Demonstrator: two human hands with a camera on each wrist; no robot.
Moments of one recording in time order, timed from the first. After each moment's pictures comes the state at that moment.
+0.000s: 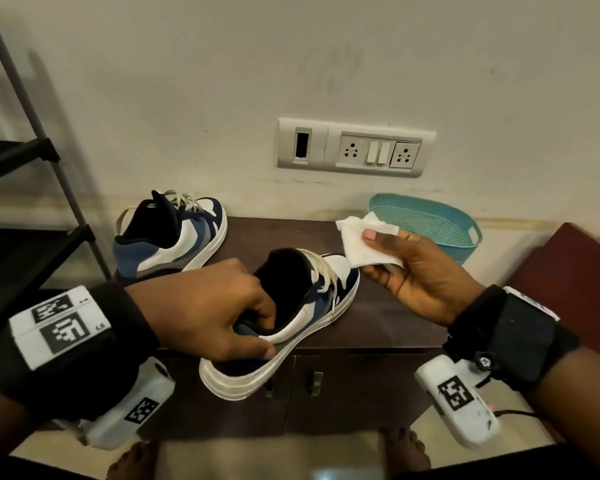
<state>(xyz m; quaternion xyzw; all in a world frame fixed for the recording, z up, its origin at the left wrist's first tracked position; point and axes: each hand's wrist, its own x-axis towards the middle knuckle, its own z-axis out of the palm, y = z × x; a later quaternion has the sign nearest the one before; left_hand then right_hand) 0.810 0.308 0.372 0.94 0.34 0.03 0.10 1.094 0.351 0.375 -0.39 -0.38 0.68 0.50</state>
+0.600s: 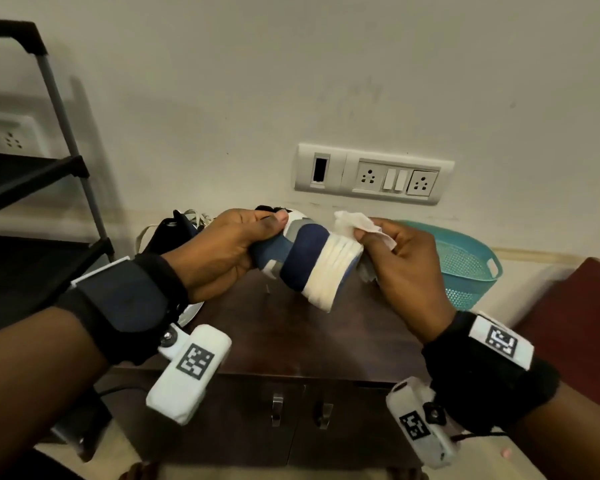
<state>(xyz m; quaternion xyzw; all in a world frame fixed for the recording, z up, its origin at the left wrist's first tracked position) 0.817 0.352 0.399 0.54 0.38 0.48 0.58 1.047 0.356 0.391 -0.43 -0.65 0.29 0.56</state>
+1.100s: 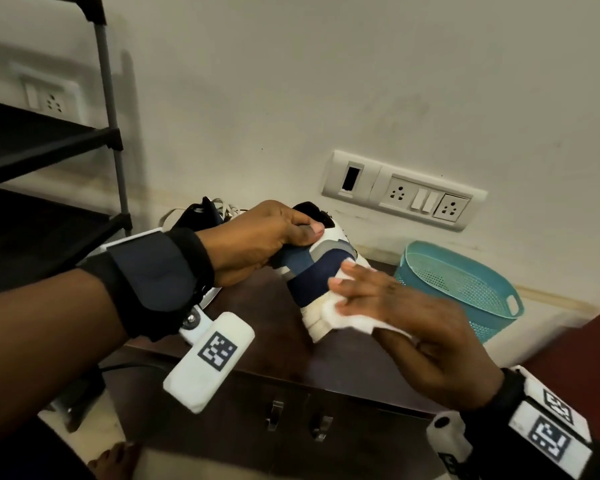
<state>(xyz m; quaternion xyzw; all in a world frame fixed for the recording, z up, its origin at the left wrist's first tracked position) 0.815 0.350 0.411 0.56 0.45 0.44 0.54 1.067 0.331 0.389 -0.14 -0.93 0.12 0.32</state>
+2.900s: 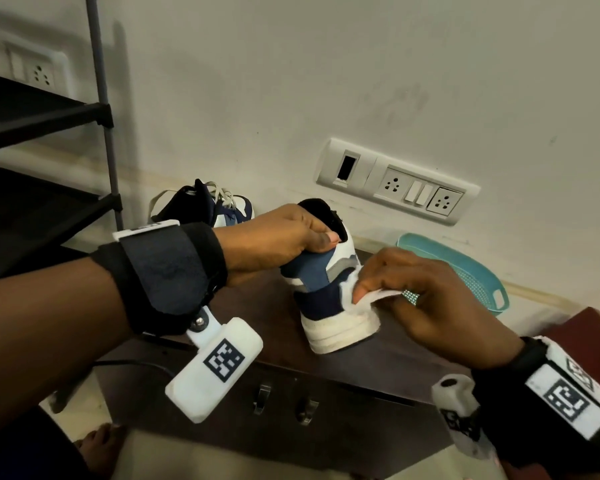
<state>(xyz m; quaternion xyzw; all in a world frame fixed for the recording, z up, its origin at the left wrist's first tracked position) 0.838 0.345 0.408 0.62 0.48 0.38 0.50 1.081 0.353 0.412 -0.23 -0.94 0.11 0.24</state>
